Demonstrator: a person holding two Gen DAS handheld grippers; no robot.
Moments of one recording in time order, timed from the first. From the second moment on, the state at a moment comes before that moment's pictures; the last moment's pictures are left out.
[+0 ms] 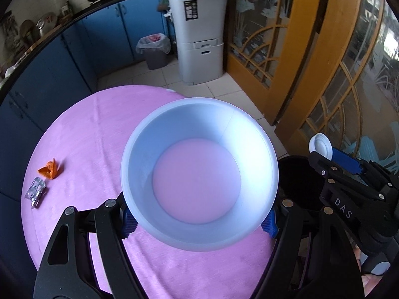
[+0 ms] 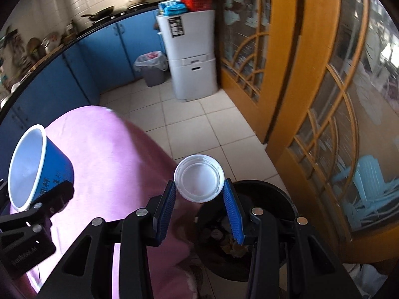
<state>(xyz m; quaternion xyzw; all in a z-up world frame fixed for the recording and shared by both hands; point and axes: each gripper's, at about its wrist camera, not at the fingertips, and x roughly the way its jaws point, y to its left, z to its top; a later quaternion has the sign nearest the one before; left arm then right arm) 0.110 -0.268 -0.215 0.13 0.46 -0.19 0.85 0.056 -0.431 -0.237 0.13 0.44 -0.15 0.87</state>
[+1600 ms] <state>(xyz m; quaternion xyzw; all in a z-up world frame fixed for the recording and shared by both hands) 0.090 -0.350 -0.216 0.15 0.47 -0.23 0.84 0.009 -0.504 -0.232 0.13 0.40 -0.28 0.86</state>
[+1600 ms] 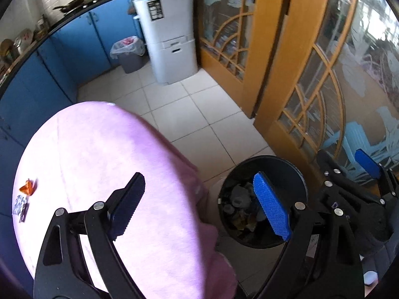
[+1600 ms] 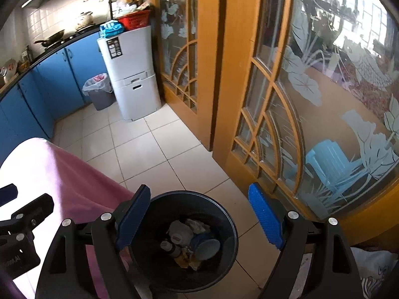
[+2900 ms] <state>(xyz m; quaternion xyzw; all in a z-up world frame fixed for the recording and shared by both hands) 0.170 0.071 -0.238 -0.10 0.49 0.02 0.86 0.180 -0.119 -0.212 -0.07 0.43 0.04 0.90</state>
